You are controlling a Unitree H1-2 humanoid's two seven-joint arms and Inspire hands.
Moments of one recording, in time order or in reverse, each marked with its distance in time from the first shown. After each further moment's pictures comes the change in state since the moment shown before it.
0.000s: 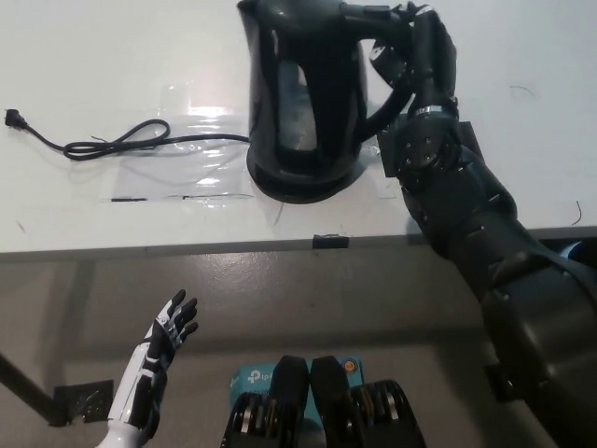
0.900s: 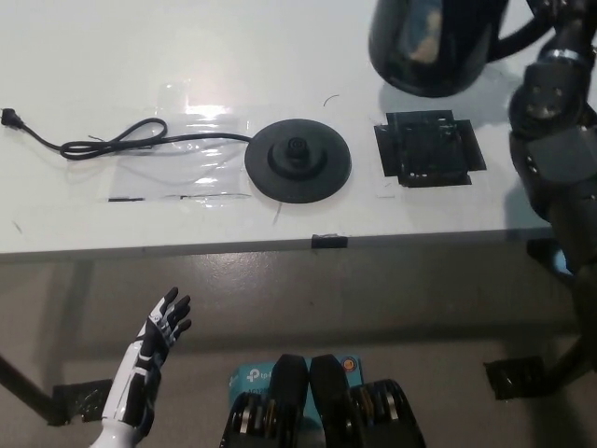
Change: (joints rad) left_arm -0.005 0.000 0.020 0.009 -0.004 -0.007 -0.002; right_arm 0.036 -0.212 -0.046 -0.147 0.026 -0.069 -0.081
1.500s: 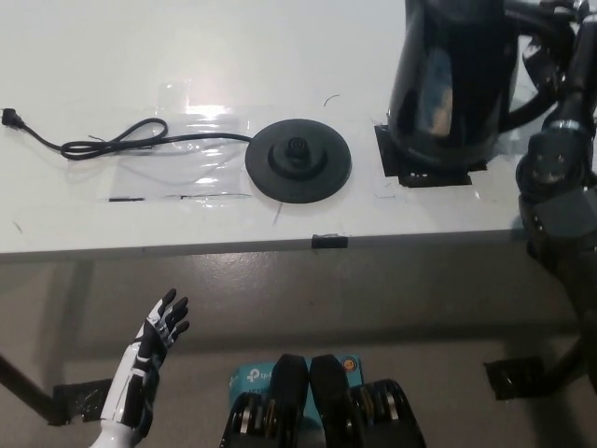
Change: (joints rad) left_arm 0.000 0.000 0.004 0.012 -0.002 -0.013 0.000; right_arm 0.135 -0.004 0.054 0.047 -0.013 -0.043 -0.008
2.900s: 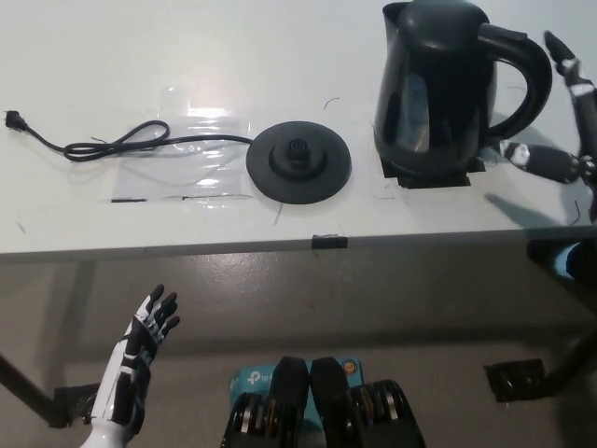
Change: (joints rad) left_arm -0.002 0.002 0.023 0.000 -0.025 -0.008 -0.001; right_arm 0.495 -0.147 0.001 -0.897 0.149 0.057 0.598
